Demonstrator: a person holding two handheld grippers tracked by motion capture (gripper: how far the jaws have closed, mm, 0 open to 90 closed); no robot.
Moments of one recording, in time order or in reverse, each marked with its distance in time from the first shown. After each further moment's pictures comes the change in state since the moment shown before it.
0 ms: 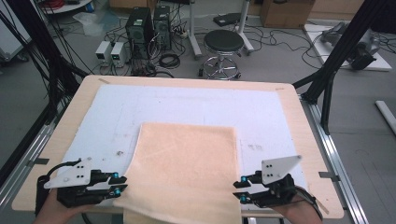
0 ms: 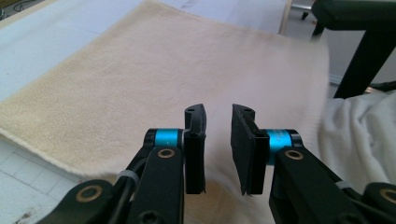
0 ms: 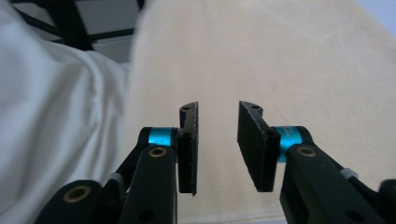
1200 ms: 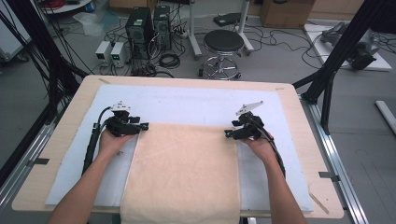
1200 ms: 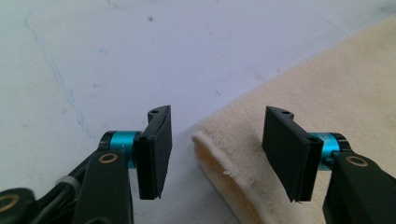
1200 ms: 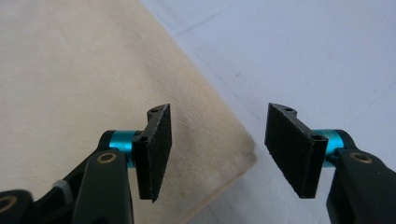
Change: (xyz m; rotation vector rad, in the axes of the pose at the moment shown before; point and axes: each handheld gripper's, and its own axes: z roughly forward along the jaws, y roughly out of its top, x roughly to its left) left arm 0.193 -0.022 0.116 0.069 0.365 -0.424; right arm -0.203 -0.014 0.076 0.142 -0.390 0.278
